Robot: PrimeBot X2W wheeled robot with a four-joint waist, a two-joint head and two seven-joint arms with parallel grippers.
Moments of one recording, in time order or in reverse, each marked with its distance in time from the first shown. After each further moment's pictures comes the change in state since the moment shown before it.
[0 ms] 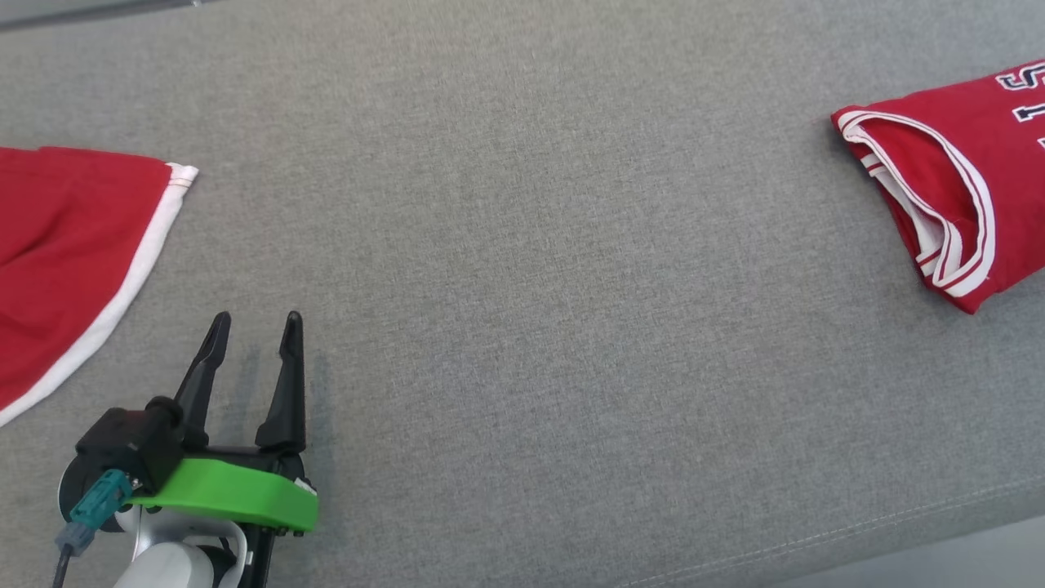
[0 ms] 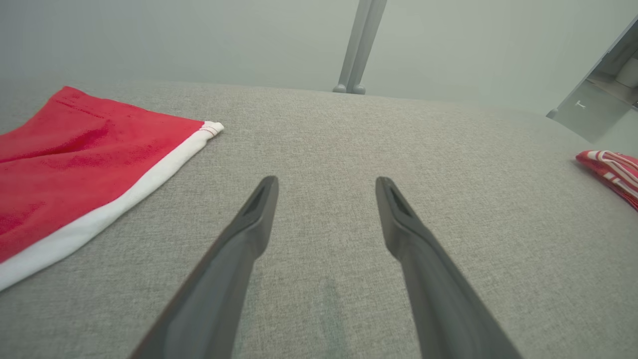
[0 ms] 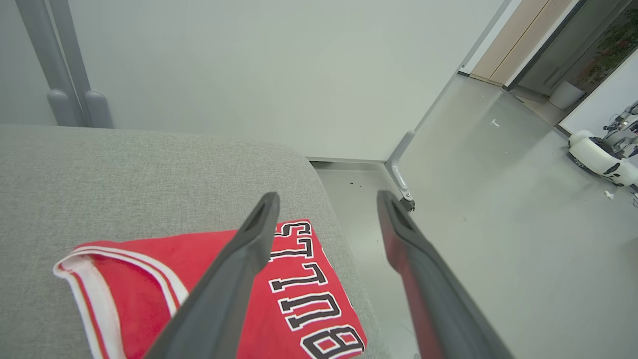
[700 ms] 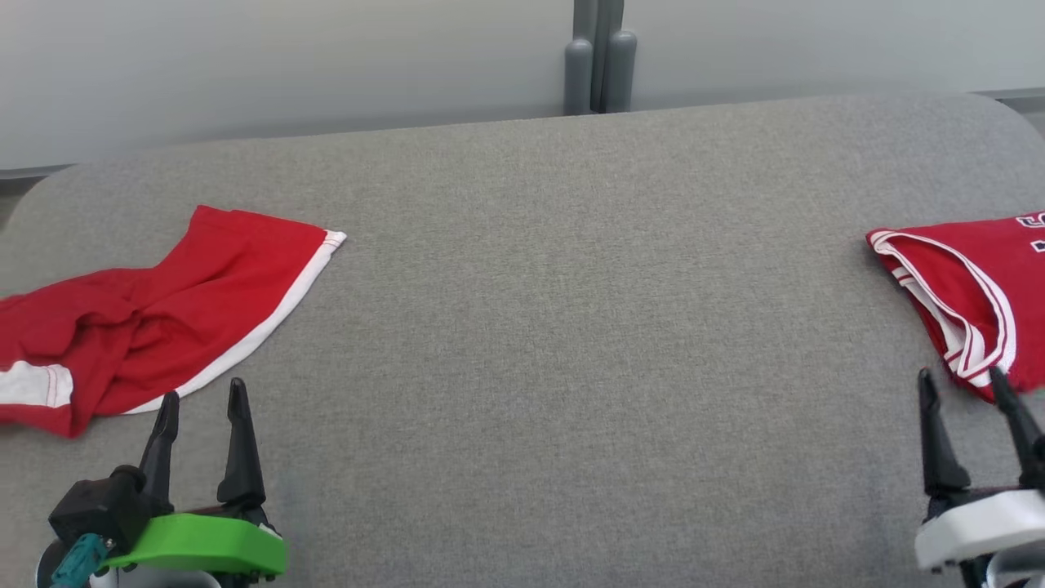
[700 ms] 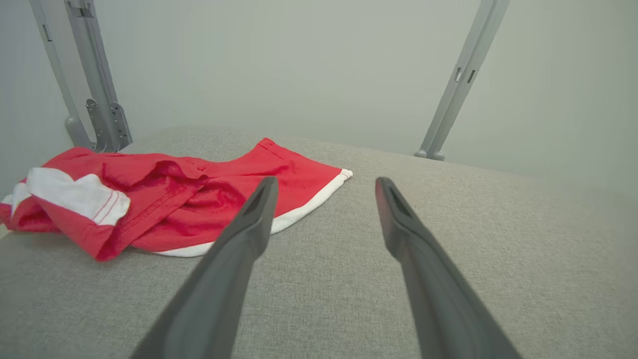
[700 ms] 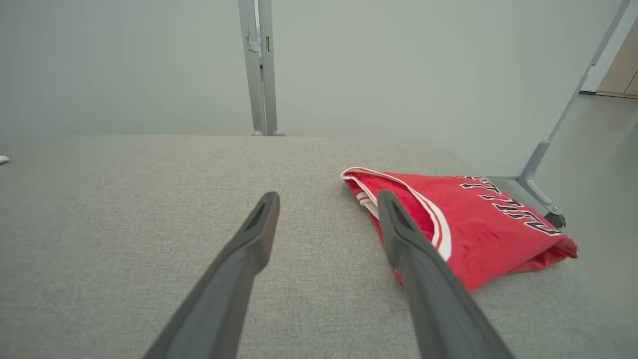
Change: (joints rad) left arm 0.124 -0.110 0.168 0.172 0.041 -0.066 -0.082; right arm 0.708 0.389 -0.035 -0.432 -0.063 0.000 -0.302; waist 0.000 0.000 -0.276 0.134
